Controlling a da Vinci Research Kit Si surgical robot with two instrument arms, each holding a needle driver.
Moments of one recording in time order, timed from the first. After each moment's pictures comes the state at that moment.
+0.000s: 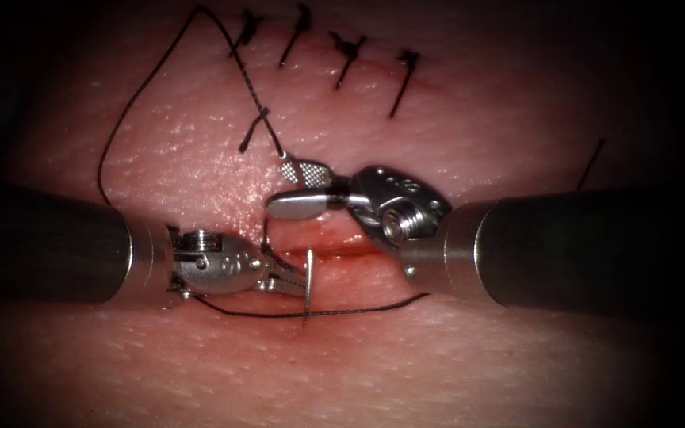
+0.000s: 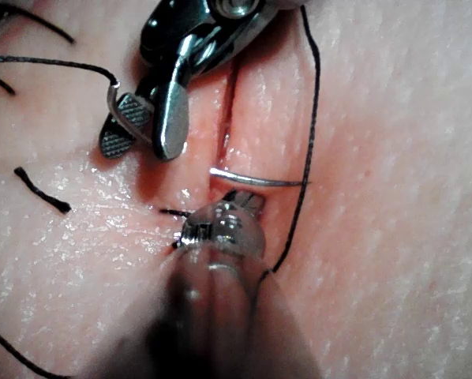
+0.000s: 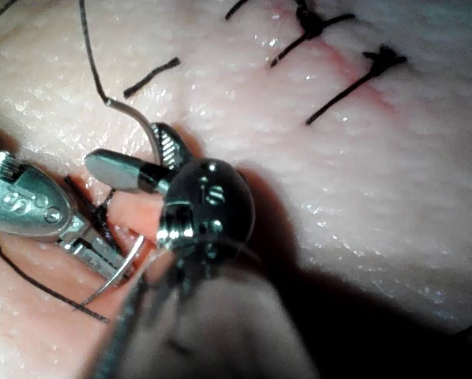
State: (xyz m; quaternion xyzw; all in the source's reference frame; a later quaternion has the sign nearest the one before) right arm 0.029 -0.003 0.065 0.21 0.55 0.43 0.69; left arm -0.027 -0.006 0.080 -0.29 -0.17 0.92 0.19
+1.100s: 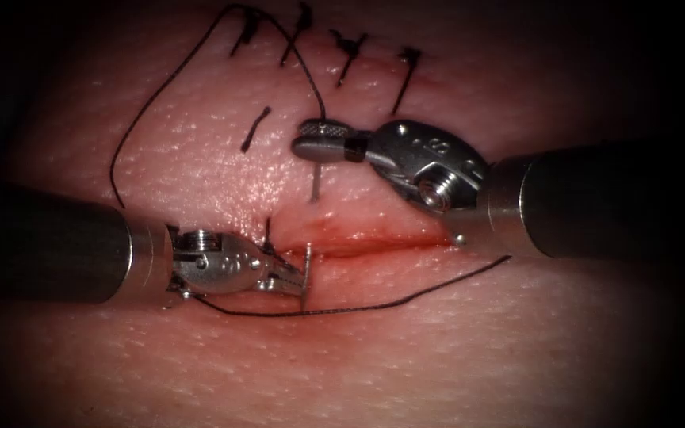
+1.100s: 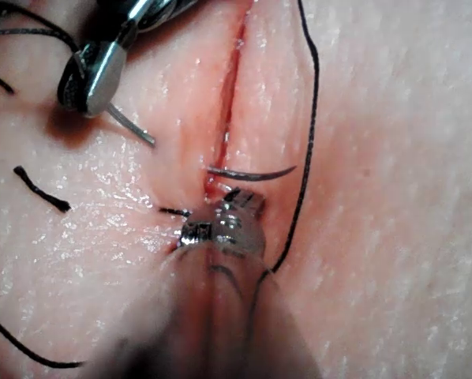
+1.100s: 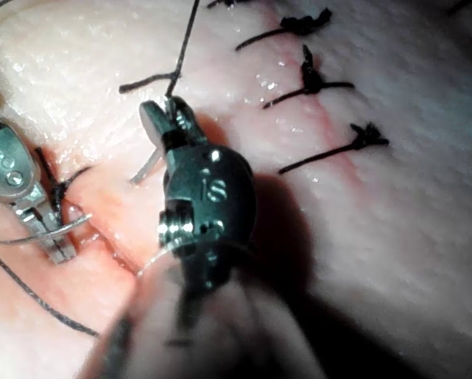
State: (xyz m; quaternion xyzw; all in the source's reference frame) right arm 0.028 0.001 0.063 0.11 0.54 0.33 0.77; left arm -0.027 -0.006 0.080 -0.29 -0.17 0.92 0.19
